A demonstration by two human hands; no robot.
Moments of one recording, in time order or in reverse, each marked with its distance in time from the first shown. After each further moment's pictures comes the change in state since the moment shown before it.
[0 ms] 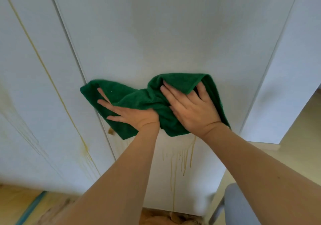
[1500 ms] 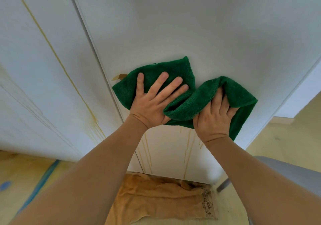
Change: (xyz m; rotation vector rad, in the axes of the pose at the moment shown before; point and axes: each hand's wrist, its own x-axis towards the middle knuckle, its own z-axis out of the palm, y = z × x) left_hand 0.046 -0.125 0.041 0.151 0.389 1.699; right_hand -0.093 -0.113 0.039 -0.003 -0.064 0.576
